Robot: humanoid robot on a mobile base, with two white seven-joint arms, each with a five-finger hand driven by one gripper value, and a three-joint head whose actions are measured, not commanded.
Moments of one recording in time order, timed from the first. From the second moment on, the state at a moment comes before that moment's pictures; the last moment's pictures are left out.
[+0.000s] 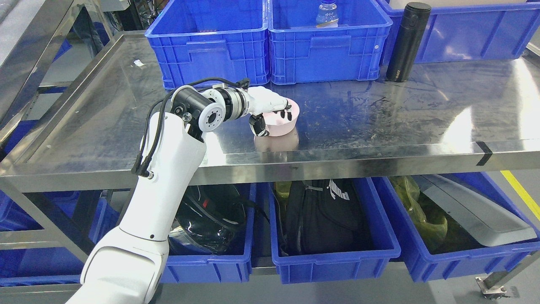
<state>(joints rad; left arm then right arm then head) -0.80 0.08 -0.32 -1.32 -1.05 -0.26 -1.03 0.00 0.00 0.05 0.00 0.05 -0.08 -0.02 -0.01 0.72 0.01</state>
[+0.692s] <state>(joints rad) -0.80 0.05 -0.25 -1.26 -1.07 -0.45 -1.05 0.00 0.00 0.05 0.00 0.05 -0.08 -0.02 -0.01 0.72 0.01</state>
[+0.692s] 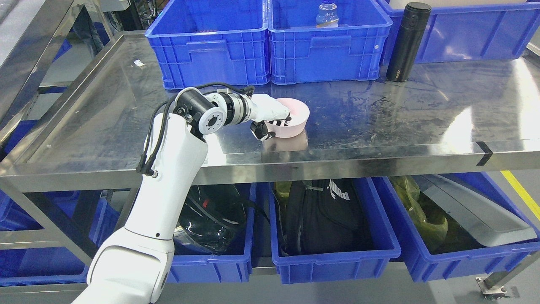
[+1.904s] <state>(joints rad) -0.67 0.01 0.10 -1.45 -0.67 -0.78 -1.05 0.00 0.00 0.05 0.00 0.05 -0.08 -0.02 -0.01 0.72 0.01</state>
